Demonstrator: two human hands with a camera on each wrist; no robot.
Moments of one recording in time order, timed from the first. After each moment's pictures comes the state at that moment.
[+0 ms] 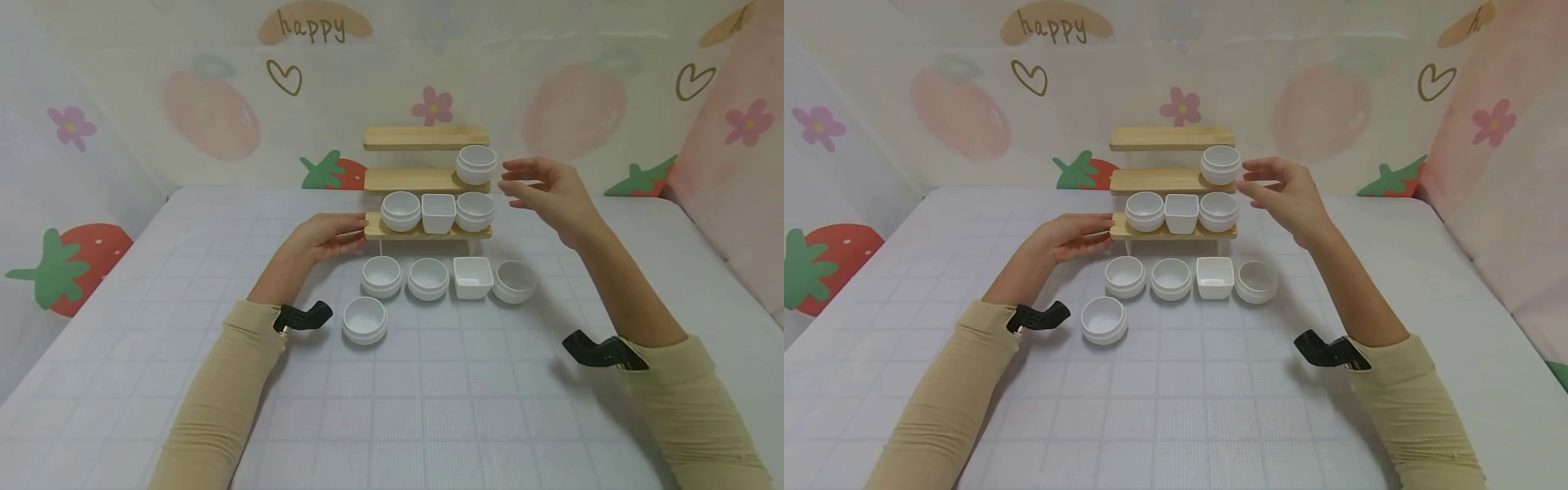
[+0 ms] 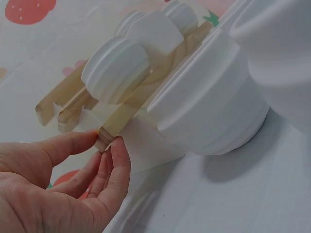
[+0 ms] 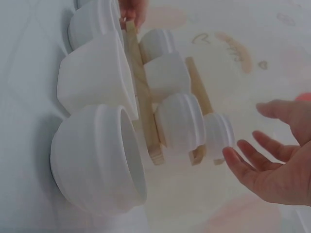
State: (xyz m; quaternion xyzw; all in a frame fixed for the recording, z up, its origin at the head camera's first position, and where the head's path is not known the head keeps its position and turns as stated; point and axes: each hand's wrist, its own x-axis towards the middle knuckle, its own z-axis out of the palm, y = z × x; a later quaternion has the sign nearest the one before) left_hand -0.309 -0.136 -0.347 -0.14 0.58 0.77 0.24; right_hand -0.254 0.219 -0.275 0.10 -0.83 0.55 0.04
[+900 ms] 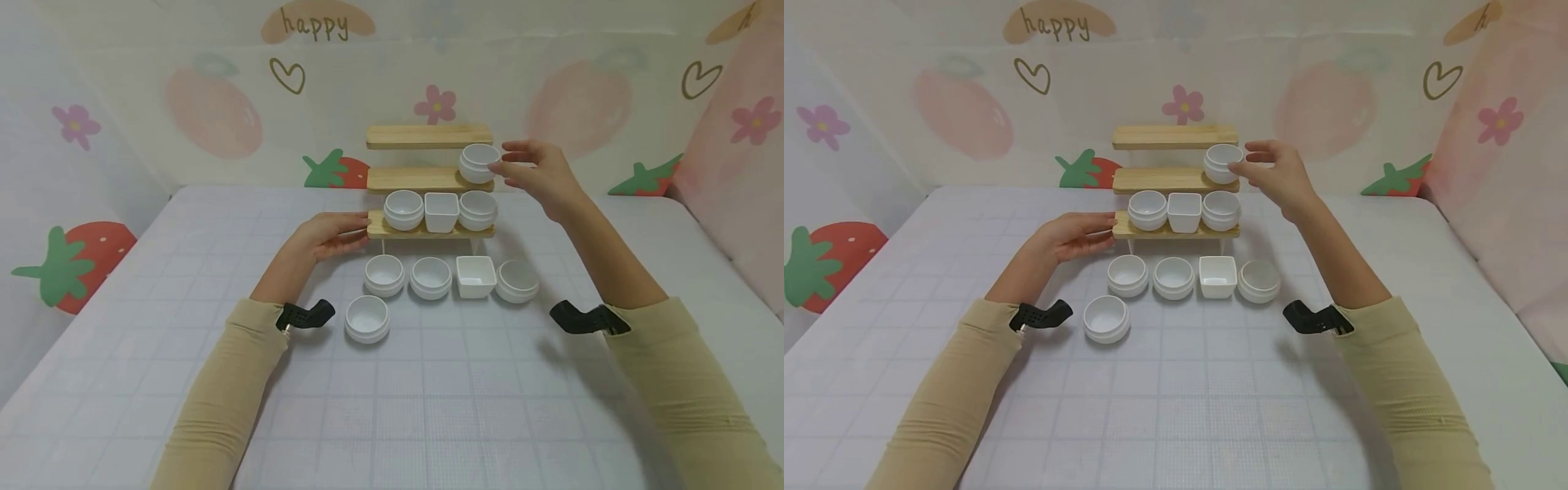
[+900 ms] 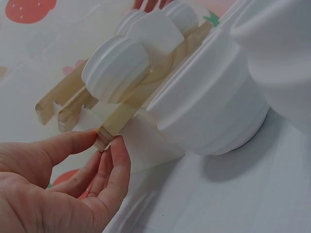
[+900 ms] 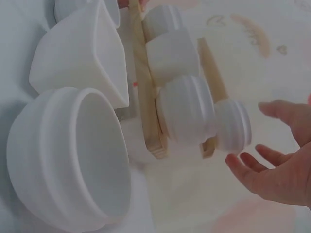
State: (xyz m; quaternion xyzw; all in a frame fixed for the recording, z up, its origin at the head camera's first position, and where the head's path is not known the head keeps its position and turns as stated) left_hand -0.309 -0.136 -0.346 -0.14 0.57 0.77 0.24; right_hand -0.294 0.206 -0.266 0.04 -0.84 0.54 -0.01
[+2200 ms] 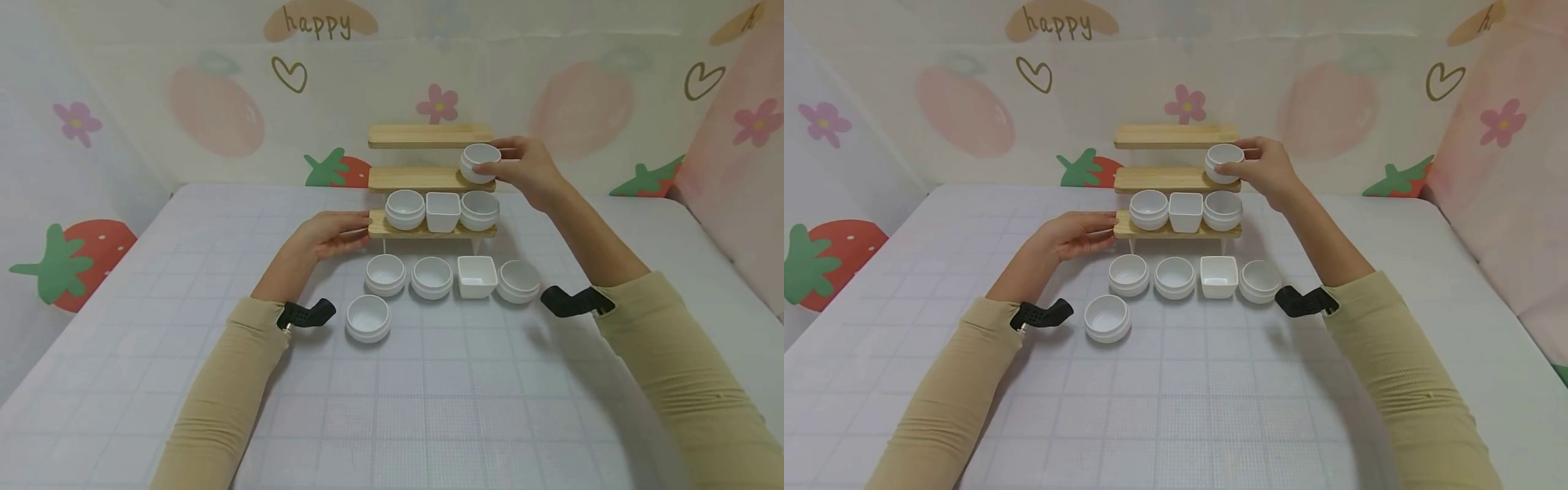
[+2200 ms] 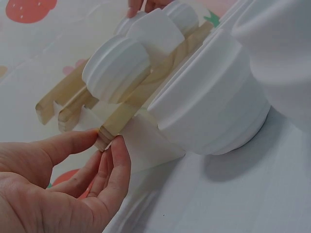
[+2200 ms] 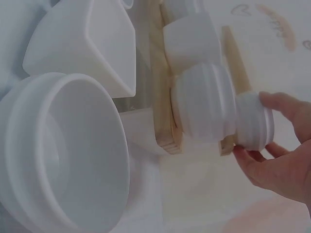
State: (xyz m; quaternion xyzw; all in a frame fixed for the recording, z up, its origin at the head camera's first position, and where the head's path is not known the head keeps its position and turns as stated) left_hand -0.310 -0.136 -0.347 -0.15 0.57 0.77 0.24; right_hand -0.317 0.191 -0.267 0.03 -0.83 0.56 -0.03
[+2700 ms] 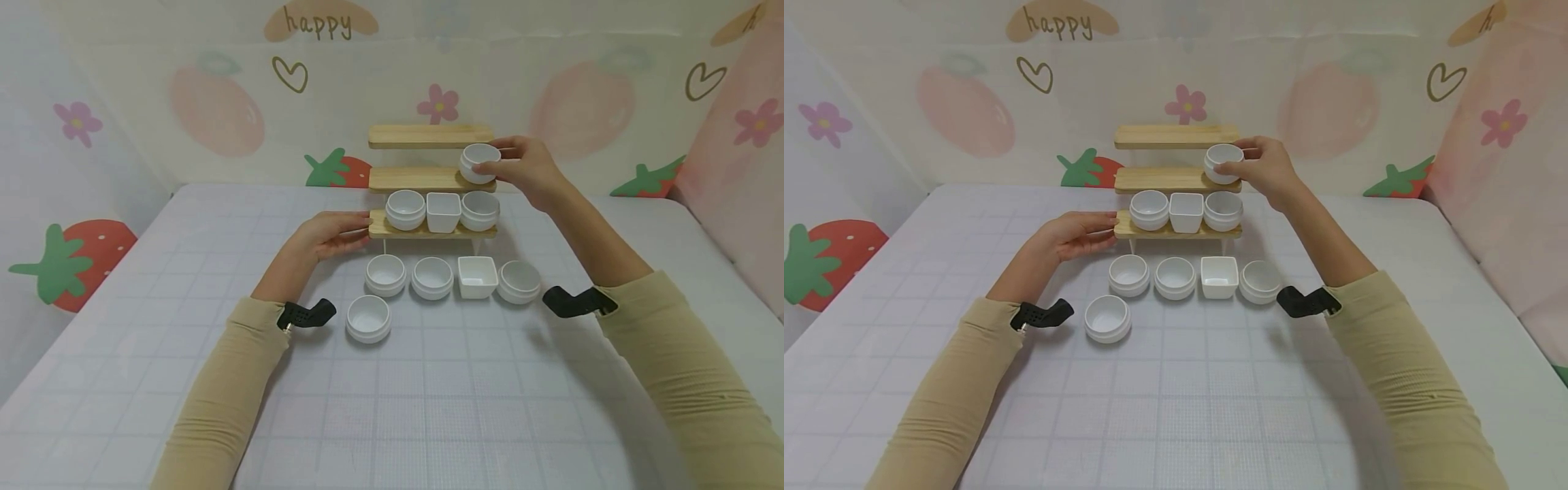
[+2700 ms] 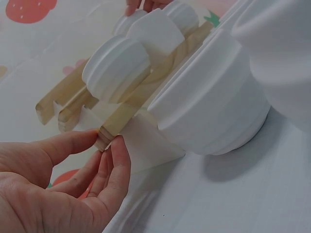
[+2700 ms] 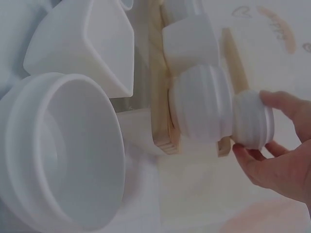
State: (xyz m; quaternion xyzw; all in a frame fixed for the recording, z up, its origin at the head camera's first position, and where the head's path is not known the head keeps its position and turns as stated) left_hand -0.310 -0.136 -0.348 -0.15 0.58 0.77 0.24; right_hand -0.315 0.190 -0.265 0.02 -0.84 0.54 -0.05
